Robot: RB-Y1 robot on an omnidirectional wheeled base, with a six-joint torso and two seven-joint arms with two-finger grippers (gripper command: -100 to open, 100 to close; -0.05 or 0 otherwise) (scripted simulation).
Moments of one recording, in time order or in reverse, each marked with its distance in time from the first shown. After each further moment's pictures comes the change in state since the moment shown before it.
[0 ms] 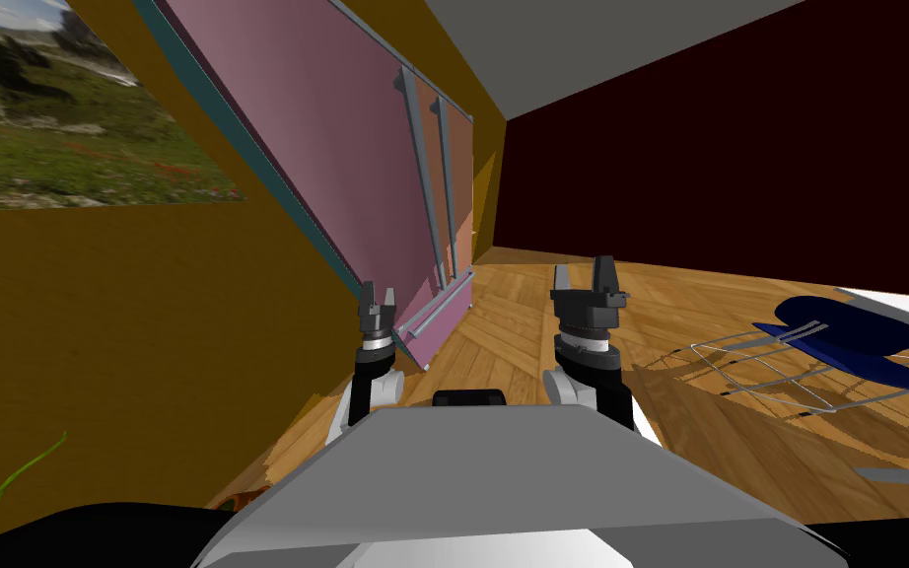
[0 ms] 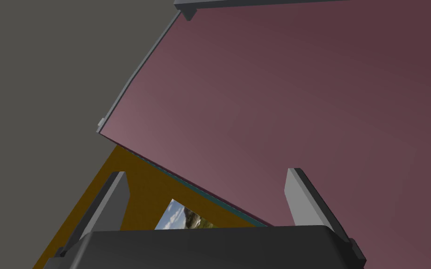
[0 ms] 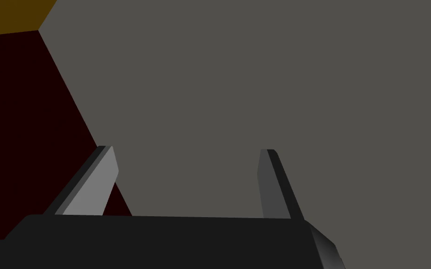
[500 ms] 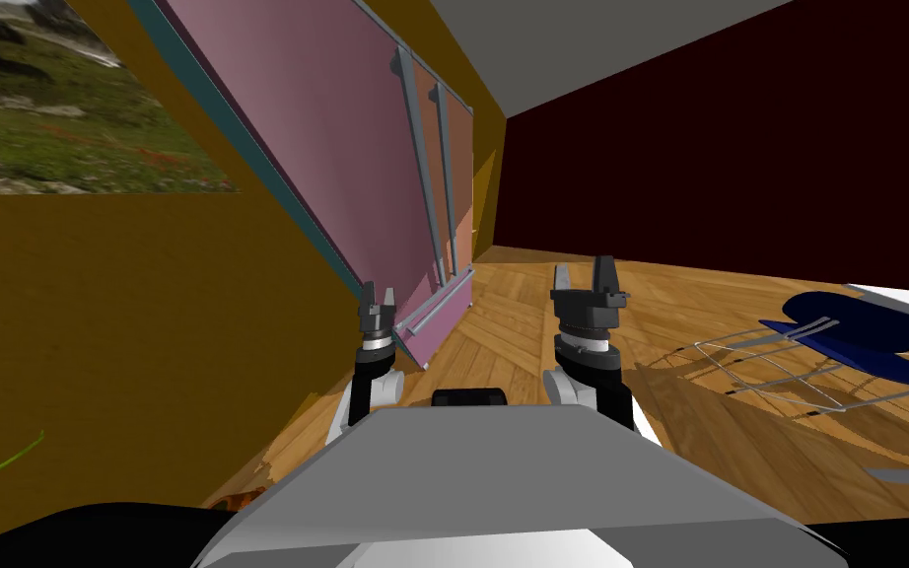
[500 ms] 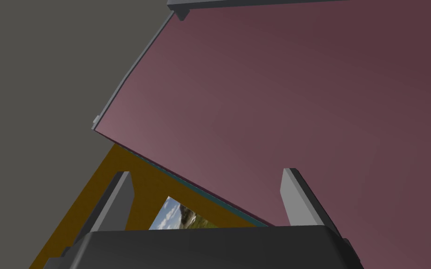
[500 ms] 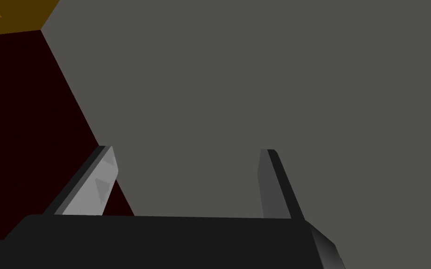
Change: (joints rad) left arm 0.000 0.000 0.000 0.000 0.000 0.000 0.000; right arm 0.000 0.000 0.000 0.000 0.000 0.000 0.000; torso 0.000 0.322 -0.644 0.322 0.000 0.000
